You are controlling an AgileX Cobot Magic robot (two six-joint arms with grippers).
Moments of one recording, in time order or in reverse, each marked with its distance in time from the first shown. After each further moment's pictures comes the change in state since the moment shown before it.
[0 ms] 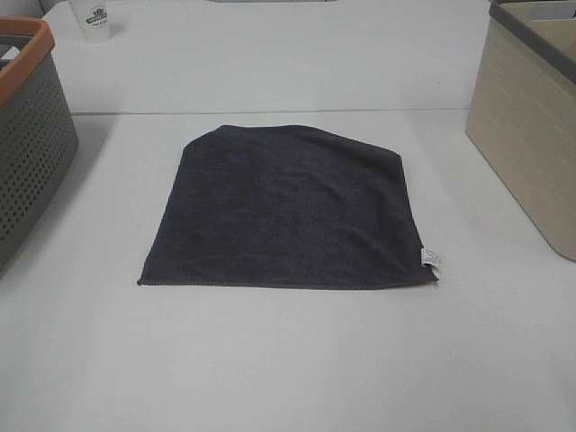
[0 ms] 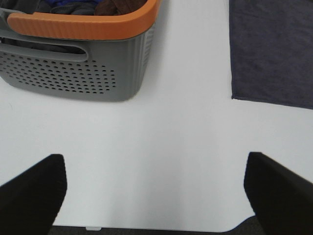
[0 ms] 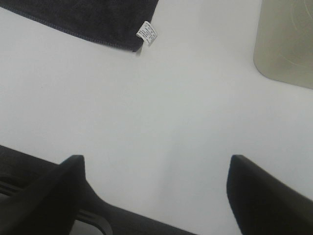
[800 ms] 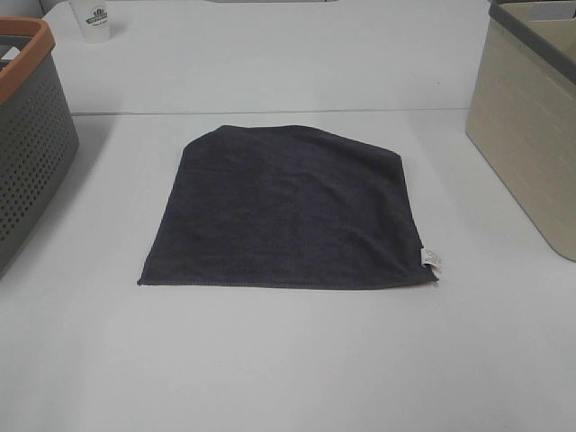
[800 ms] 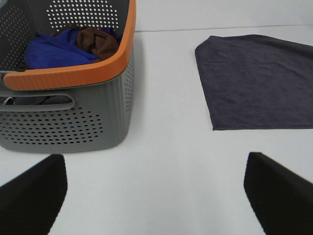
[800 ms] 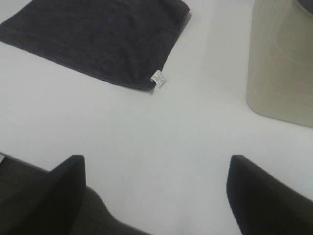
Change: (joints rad) left arm 0.000 -0.314 0.076 -0.069 -0.032 0.158; right arm 0.000 -0.533 0.079 0.057 0.100 -0.053
